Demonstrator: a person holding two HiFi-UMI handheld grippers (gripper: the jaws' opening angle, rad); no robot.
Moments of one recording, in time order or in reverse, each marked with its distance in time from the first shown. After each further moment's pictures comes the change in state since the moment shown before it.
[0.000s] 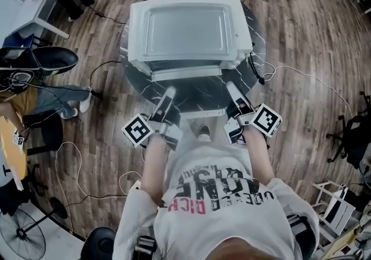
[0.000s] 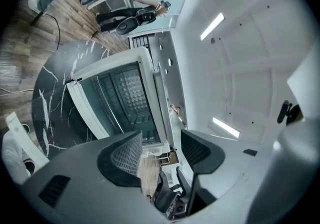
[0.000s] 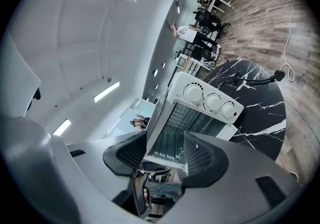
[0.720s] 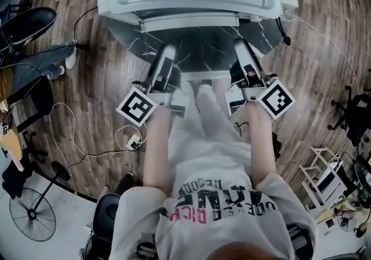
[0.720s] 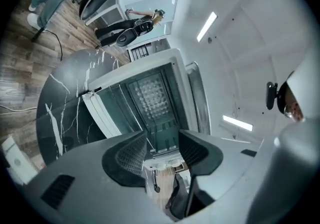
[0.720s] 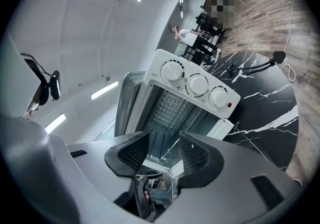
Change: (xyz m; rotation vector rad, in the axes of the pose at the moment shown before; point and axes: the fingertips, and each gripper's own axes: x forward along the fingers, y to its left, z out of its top) left arm 0.019 0.072 0.012 0.138 -0.095 0.039; right arm 0.041 -0.045 -0.033 -0.014 -0.053 -0.016
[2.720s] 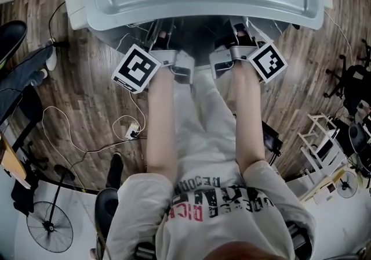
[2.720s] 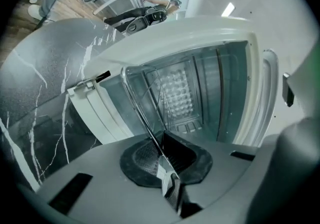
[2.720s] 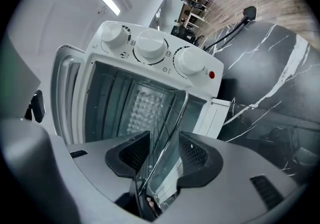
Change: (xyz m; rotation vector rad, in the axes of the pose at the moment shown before) left arm 0.076 0.100 0.013 -0.063 0.108 0.156; right arm 0.077 -0.086 -0.031 0.184 -0.161 -0.221
